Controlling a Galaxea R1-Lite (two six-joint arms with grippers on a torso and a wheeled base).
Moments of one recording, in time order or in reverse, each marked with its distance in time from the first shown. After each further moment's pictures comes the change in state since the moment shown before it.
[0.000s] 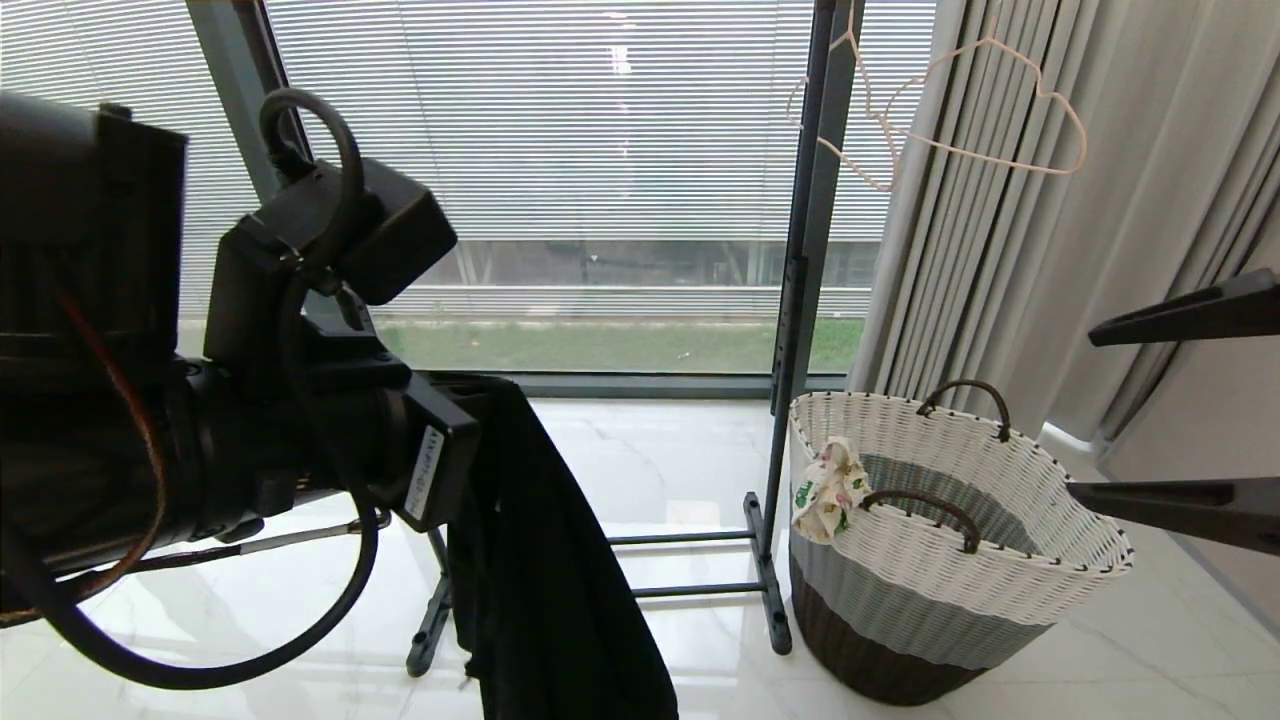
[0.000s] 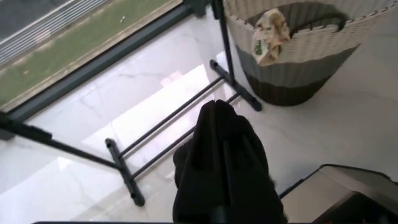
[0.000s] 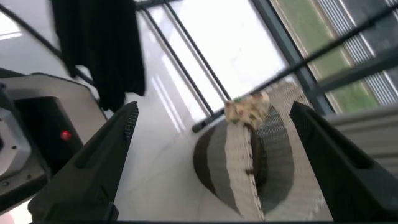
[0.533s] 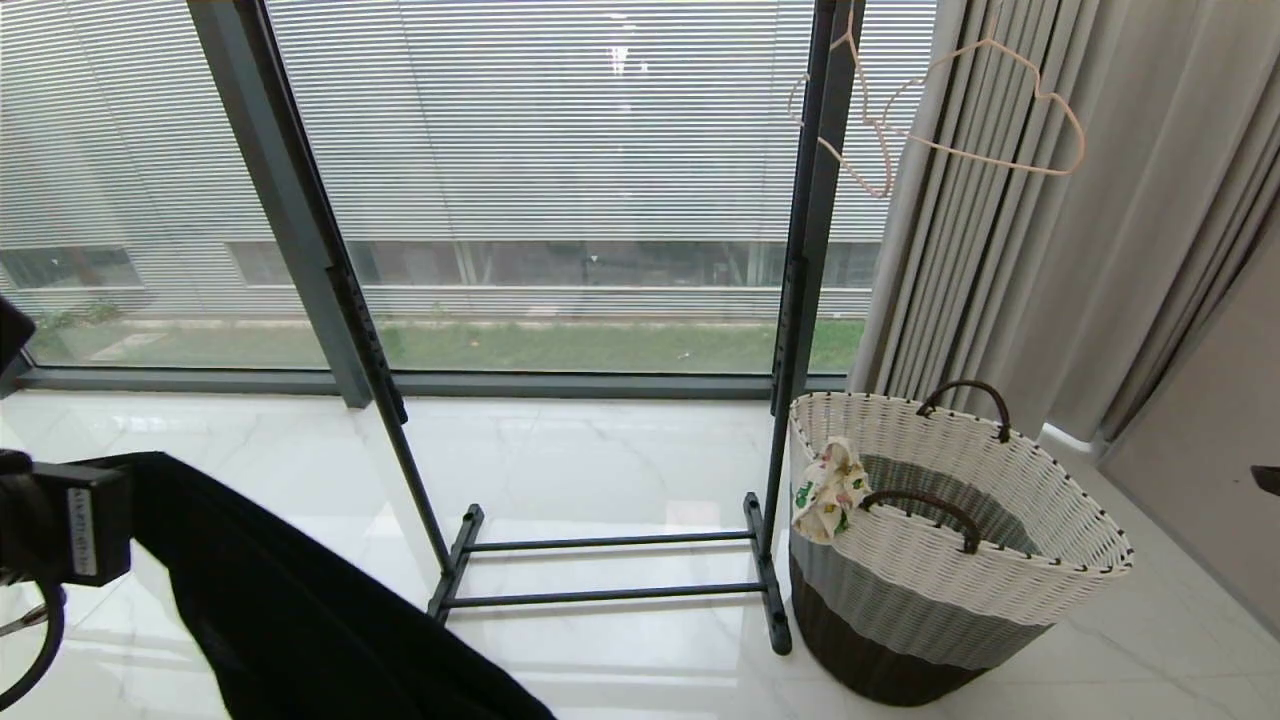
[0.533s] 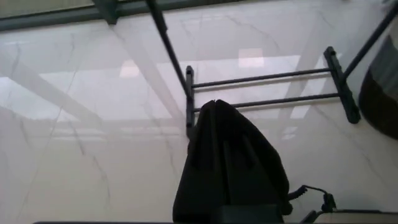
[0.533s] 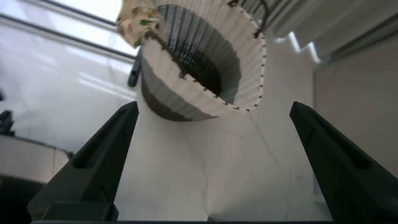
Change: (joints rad) left arm 0.649 -0.315 0.315 -0.001 -0.061 -0.059; right arm -0.617 -0.189 0.285 -0.130 -0.055 0.145
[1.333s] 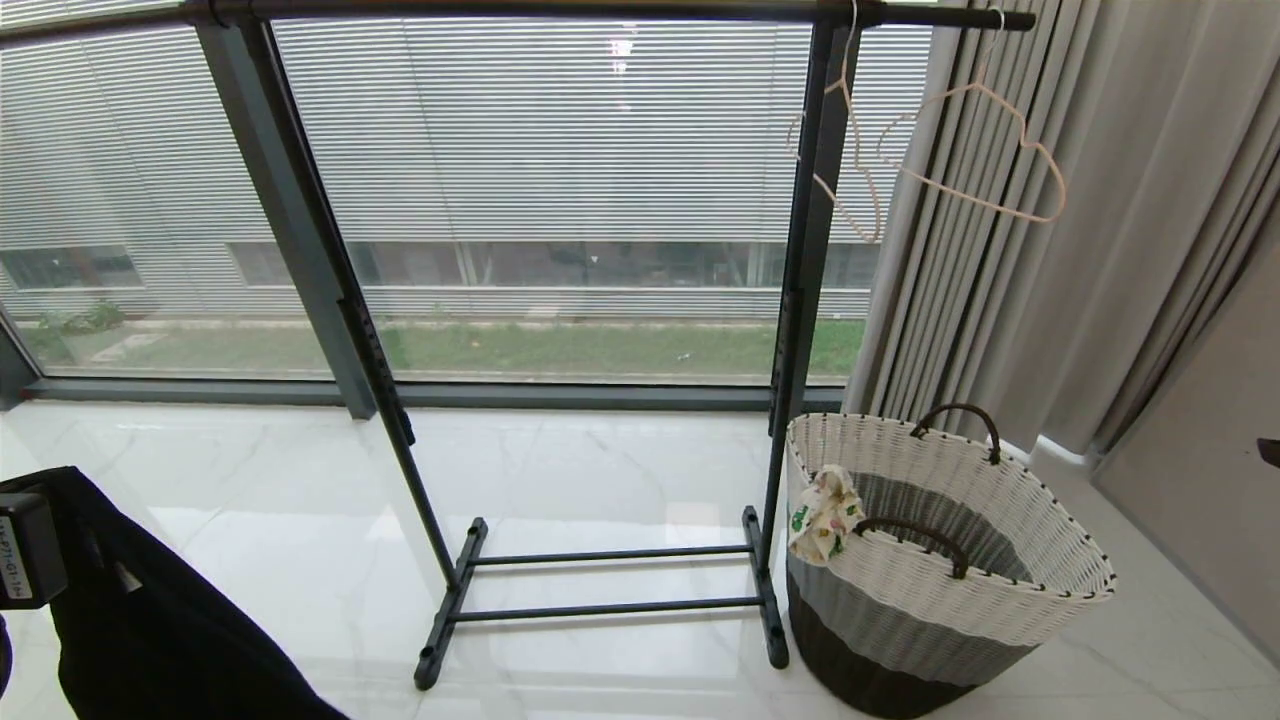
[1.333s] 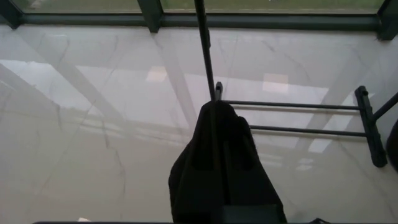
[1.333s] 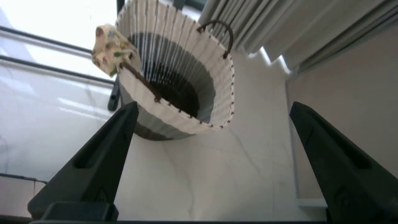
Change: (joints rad) left arm 0.144 -0.080 0.122 -0.148 -0.008 0.000; right arm -0.039 -0.007 0.072 -0.157 -0.014 -0.001
